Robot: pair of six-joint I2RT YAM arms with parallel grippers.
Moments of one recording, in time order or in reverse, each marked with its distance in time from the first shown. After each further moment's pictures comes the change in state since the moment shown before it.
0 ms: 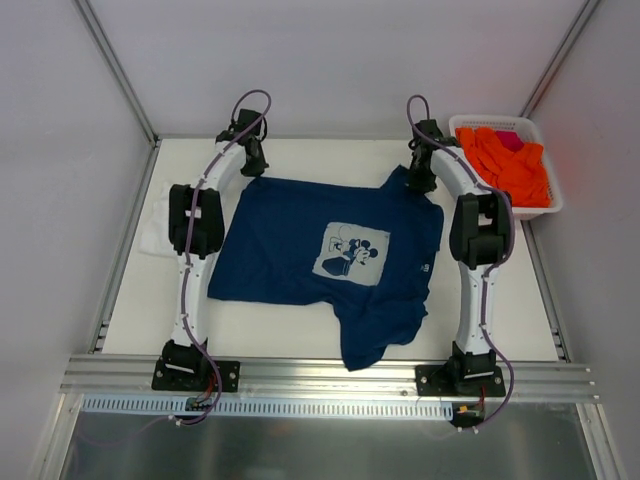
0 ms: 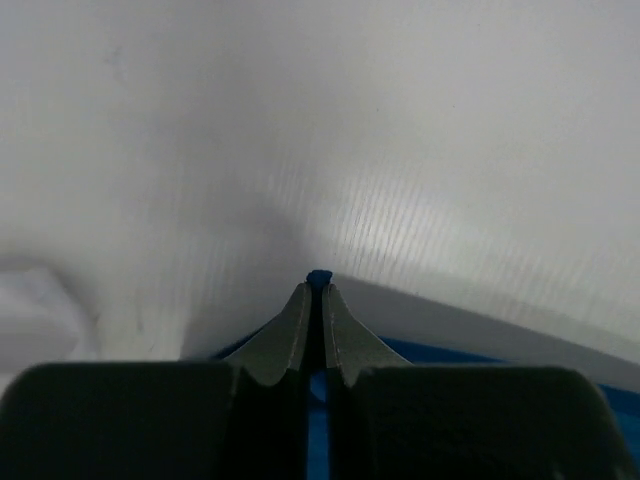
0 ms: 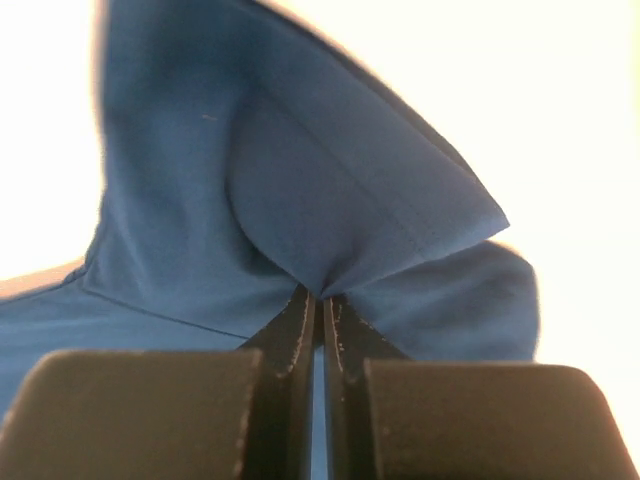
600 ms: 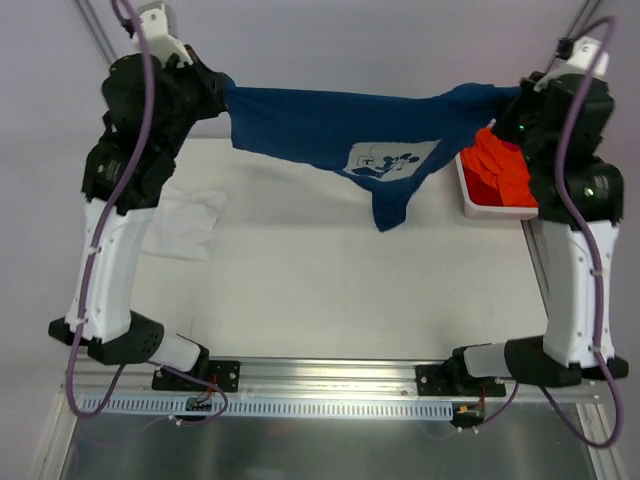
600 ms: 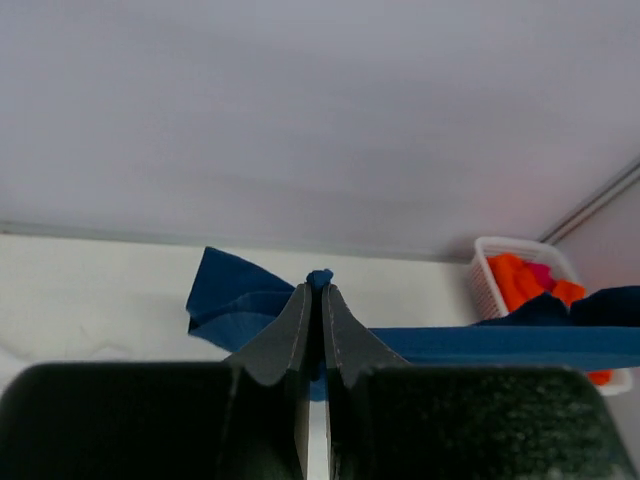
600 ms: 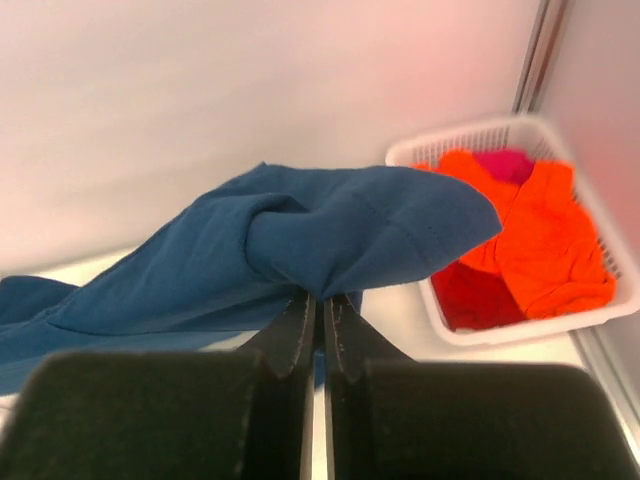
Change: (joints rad) left arm -0.200 -0.980 -0.021 -0.060 -0.105 0.103; right arm 0.016 -0.906 0.073 -0.036 0.115 -0.180
